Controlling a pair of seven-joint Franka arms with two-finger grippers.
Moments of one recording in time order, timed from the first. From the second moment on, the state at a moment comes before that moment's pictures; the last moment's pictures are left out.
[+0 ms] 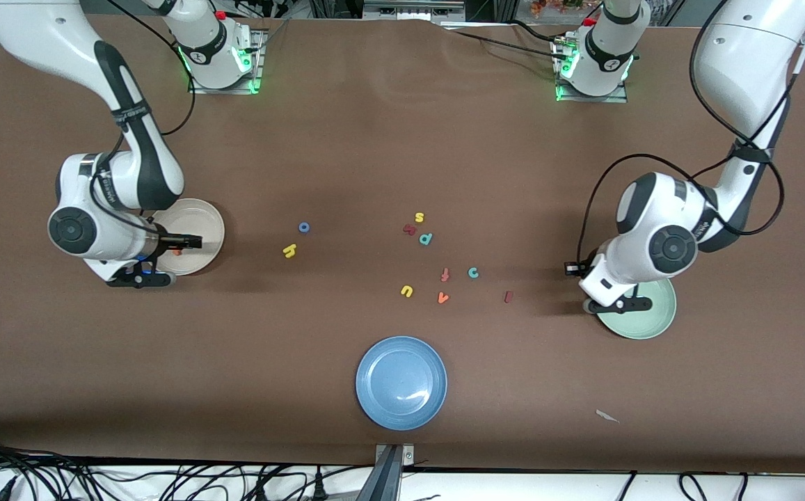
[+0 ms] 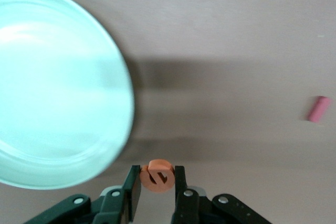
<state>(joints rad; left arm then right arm) 0.17 0.56 -0.36 -1.79 0.21 2.12 -0.34 0.06 0.43 0.02 -1.93 -0.07 2.11 0.10</state>
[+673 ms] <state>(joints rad) 0.29 0.58 -0.36 -1.79 0.36 2.15 -0.29 0.07 0.43 0.21 -1.95 -0.05 2.21 0.57</state>
